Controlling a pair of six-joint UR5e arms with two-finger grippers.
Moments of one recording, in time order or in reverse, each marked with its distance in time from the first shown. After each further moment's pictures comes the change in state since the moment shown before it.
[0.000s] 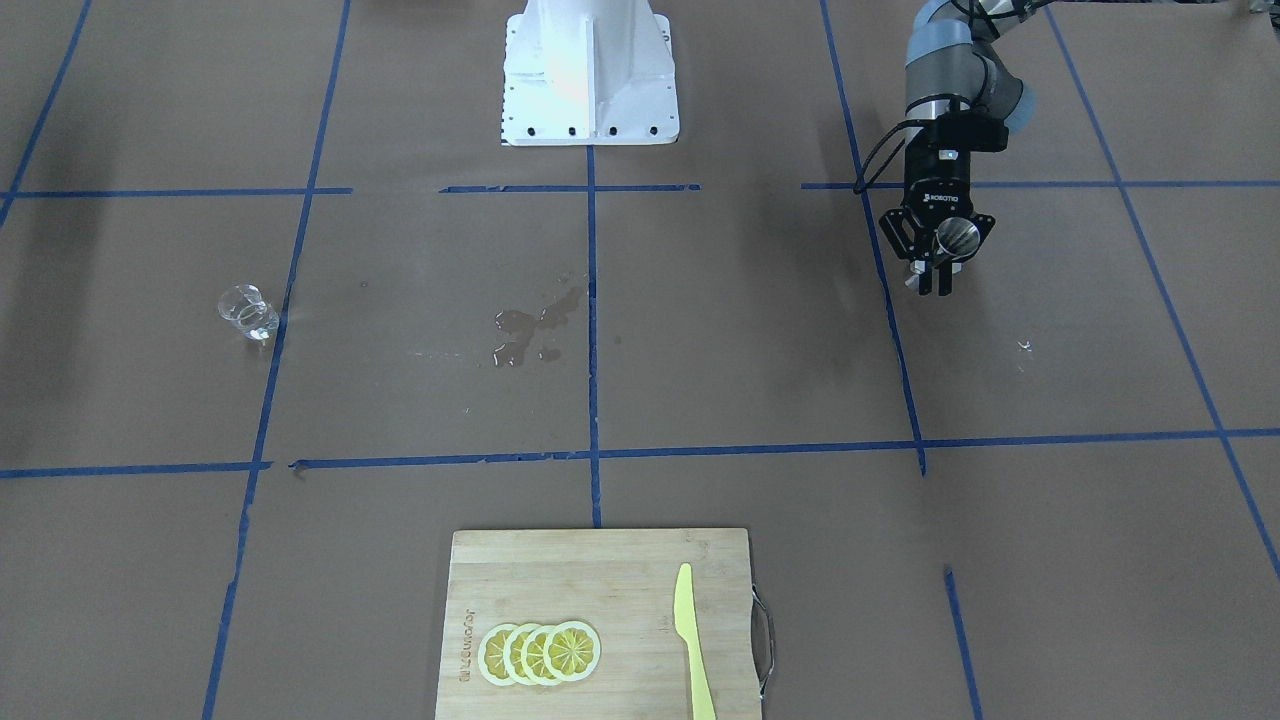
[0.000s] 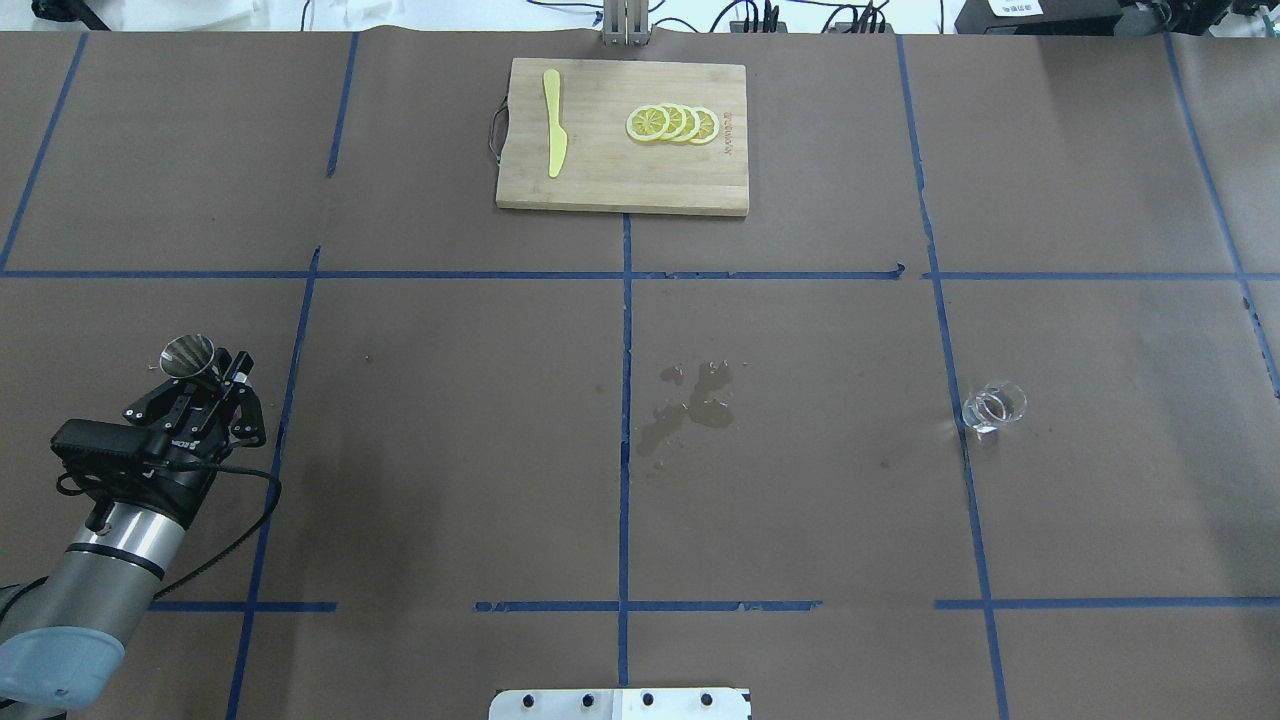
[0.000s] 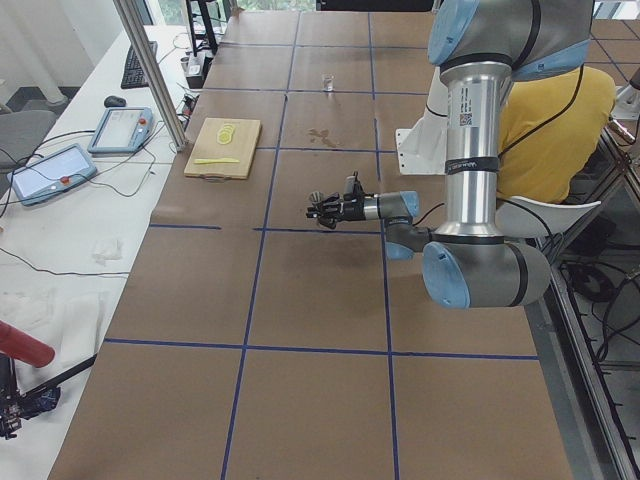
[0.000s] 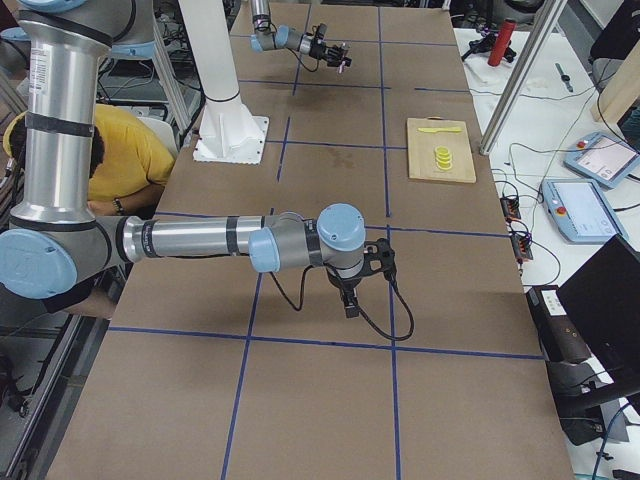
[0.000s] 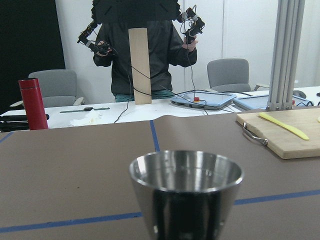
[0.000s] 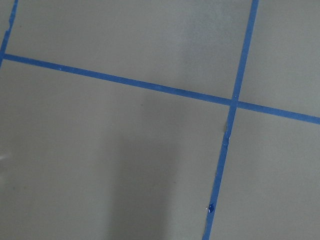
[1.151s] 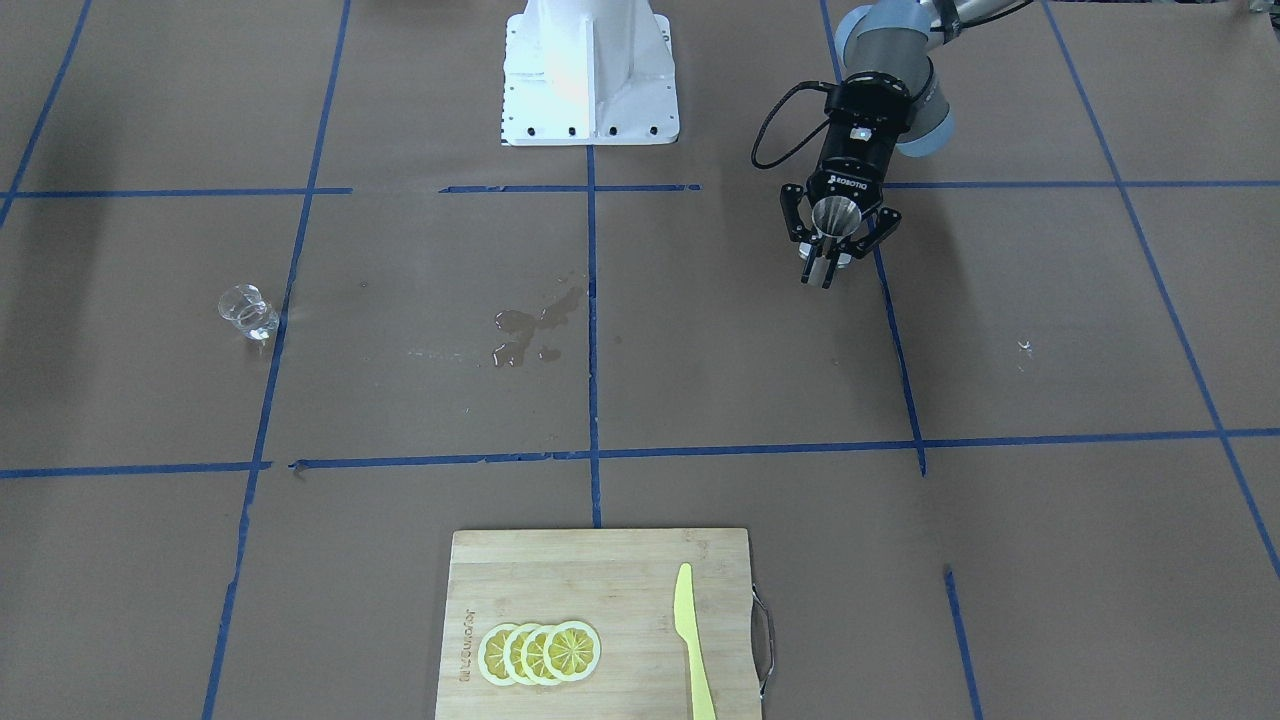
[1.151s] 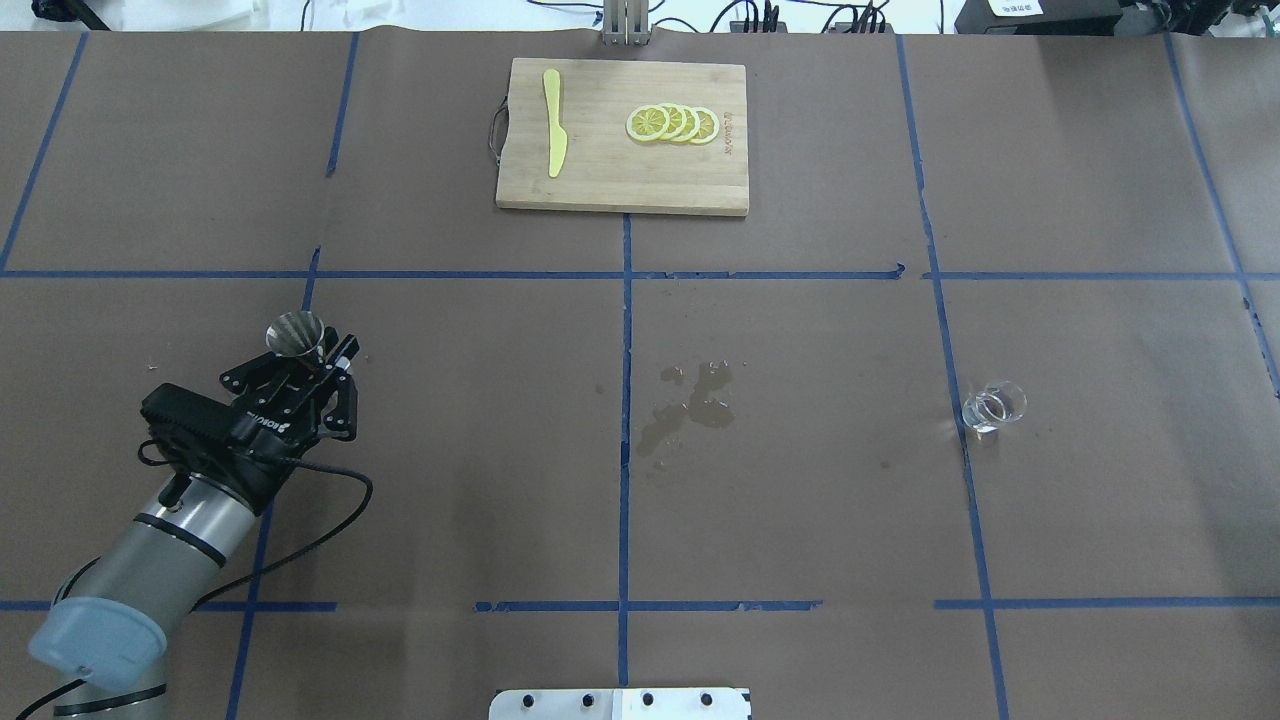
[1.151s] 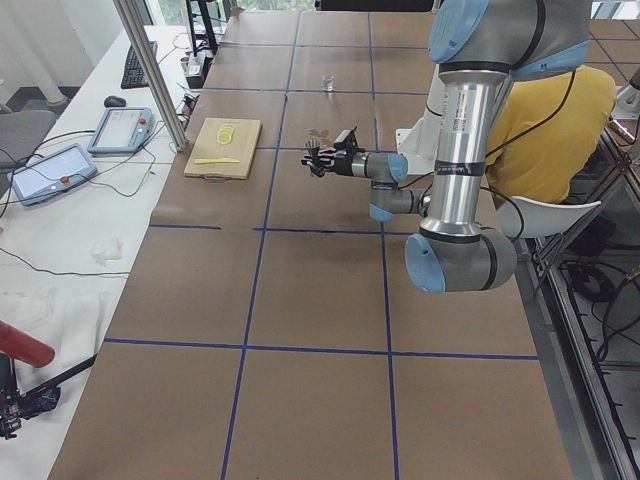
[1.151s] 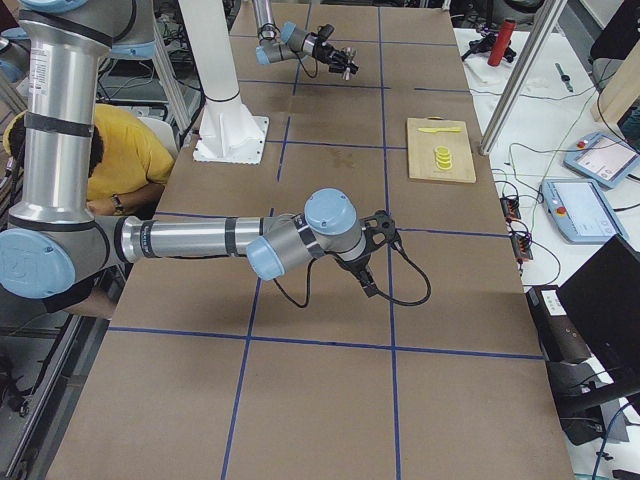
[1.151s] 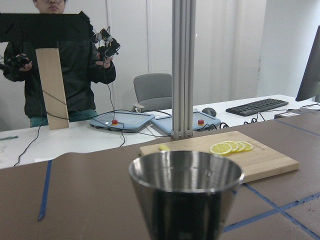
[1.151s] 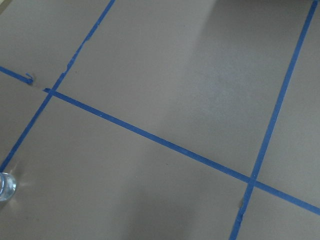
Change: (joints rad) left arm -0.095 -0.262 -0.015 -0.137 -0.241 0.507; right arm -0.016 -0.009 -0.002 0.368 0.003 0.073
